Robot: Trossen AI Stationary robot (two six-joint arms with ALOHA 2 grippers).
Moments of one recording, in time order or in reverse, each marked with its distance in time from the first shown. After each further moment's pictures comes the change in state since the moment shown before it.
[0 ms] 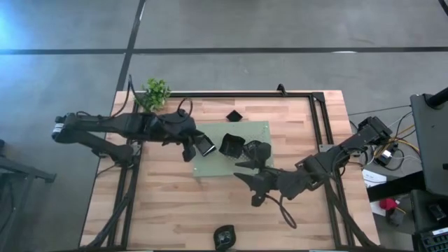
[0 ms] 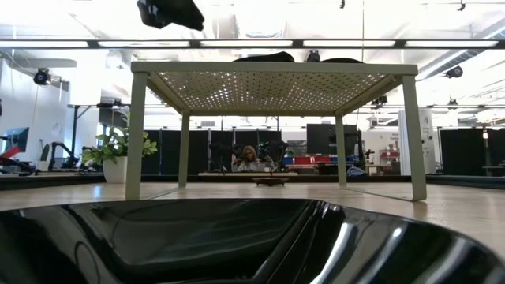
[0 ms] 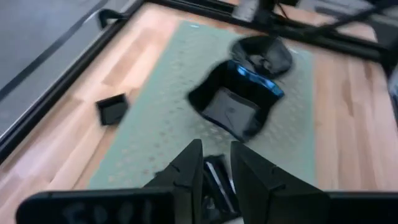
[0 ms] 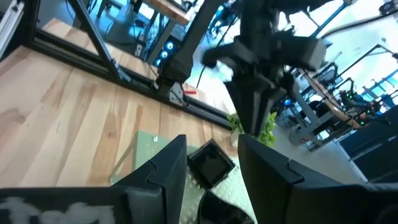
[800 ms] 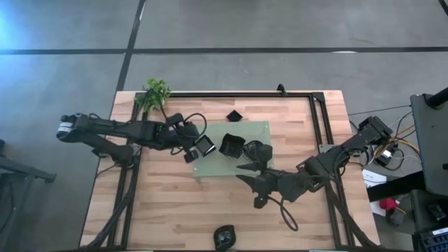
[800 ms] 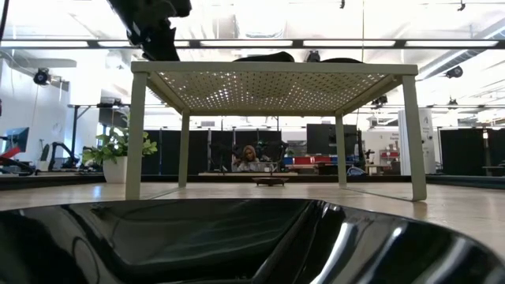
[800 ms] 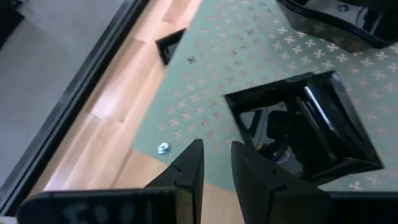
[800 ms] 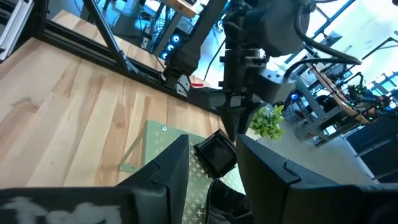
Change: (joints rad) left arm -0.023 0.078 -0.112 -0.119 -0.242 0.007; right arm 0.015 -0.006 0.000 -0.063 -0.002 0.047
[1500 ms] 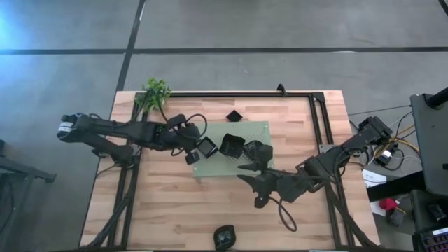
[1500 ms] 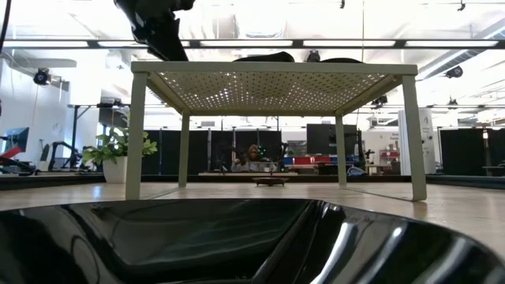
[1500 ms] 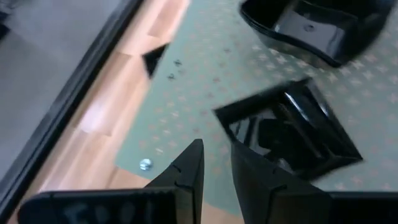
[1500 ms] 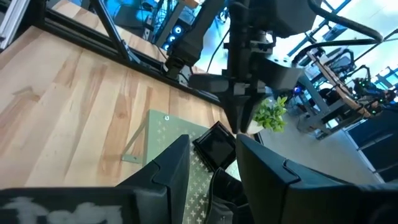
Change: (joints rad) left arm -0.018 0.007 0.019 0.036 0.025 0.025; right arm 0.000 0.000 0.000 -0.052 0.000 0.035
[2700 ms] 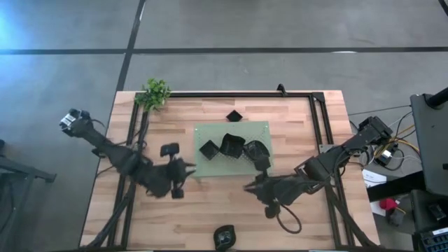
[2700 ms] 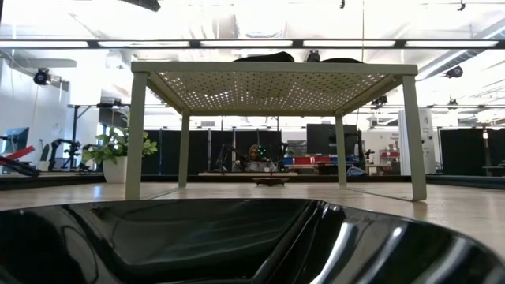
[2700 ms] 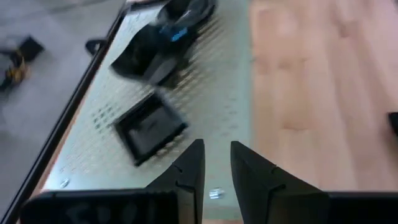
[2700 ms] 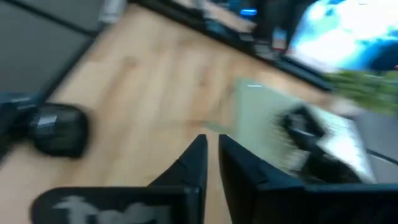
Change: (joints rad) left arm -0.497 -0.020 -0.004 0.033 -0.260 -0.084; right arm 0.007 -0.001 -0.002 -0.185 -0.317 0.179
